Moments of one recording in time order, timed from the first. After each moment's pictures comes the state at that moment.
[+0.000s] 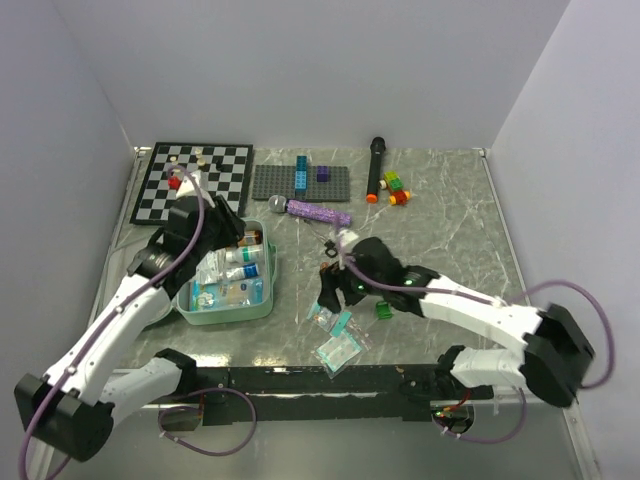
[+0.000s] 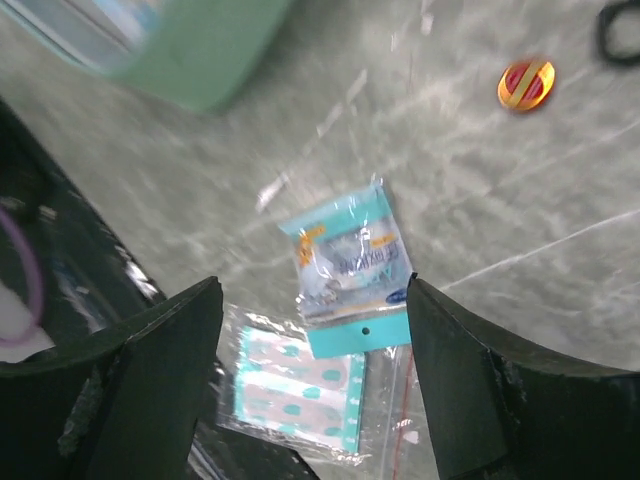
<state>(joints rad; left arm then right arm) -0.40 1.00 0.94 -0.45 -0.19 -0.62 0.83 1.16 0.71 -0.21 -0.18 0.32</state>
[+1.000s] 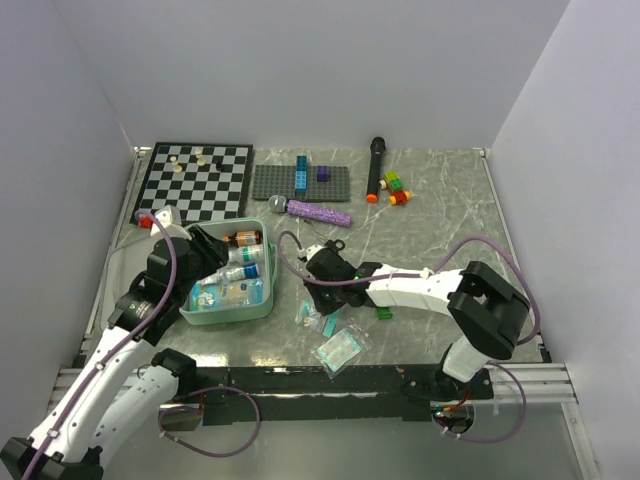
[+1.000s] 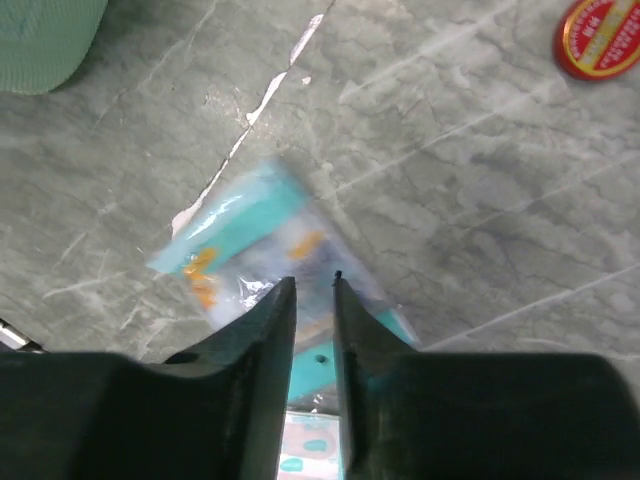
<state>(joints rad) -0.41 0.65 0.69 -0.45 -0.27 -0.74 0.98 1.60 0.89 -0.29 0.03 0.36</state>
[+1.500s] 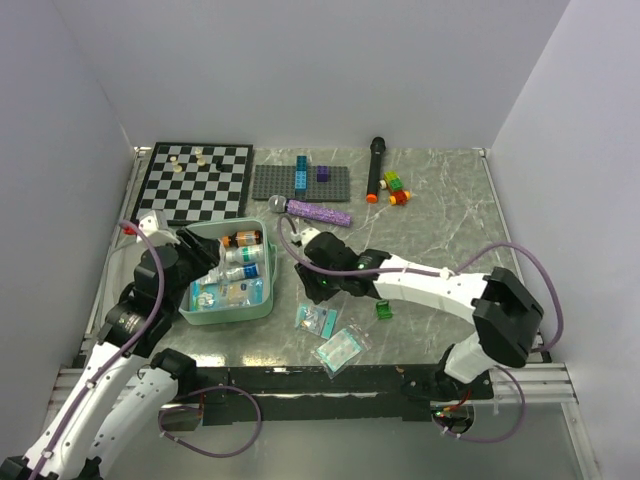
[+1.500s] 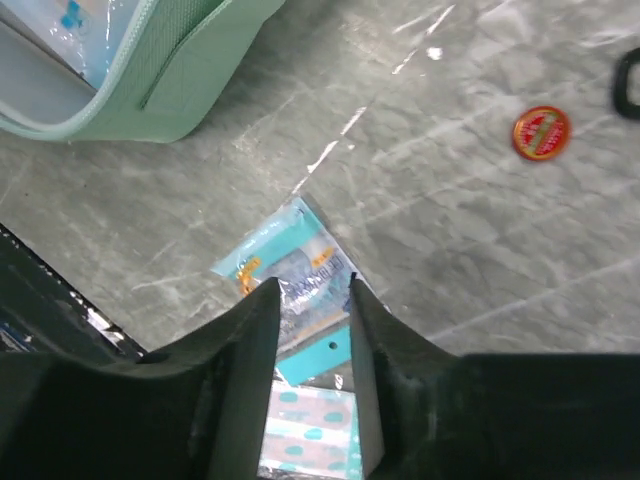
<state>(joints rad) -0.41 0.56 0.69 -0.46 -0.34 -0.72 0.98 1.50 1.01 -0.41 0.04 0.30</state>
